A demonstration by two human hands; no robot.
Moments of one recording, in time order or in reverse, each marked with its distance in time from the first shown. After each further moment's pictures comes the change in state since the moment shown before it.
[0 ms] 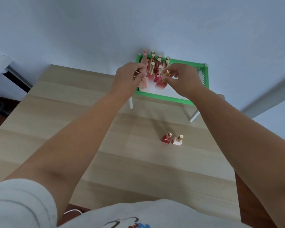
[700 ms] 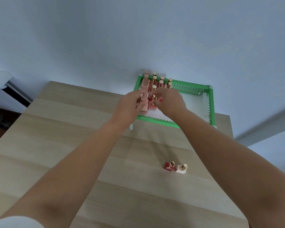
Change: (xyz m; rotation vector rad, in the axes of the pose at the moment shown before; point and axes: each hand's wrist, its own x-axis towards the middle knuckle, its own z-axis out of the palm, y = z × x) left_hand 0.016 -0.036 0.027 0.072 -0.108 -0.072; right_hand 0.055 0.006 0.054 -0.133 -0.100 0.016
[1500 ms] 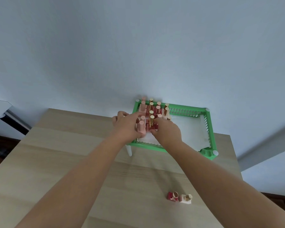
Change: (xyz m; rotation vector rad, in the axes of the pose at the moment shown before) left_hand 0.040 -0.009 -0.002 0.356 -0.228 -0.137; right_hand 0.009 0.017 0.034 -0.154 0.047 0.091
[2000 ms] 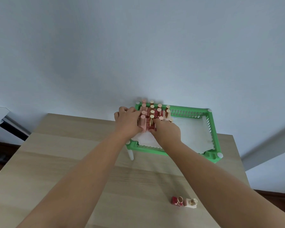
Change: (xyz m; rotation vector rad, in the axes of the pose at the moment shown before) left_hand 0.033 -0.002 -0.001 0.186 0.044 0.068; right_hand 0.014 -0.004 0.010 -0.142 0.026 0.011
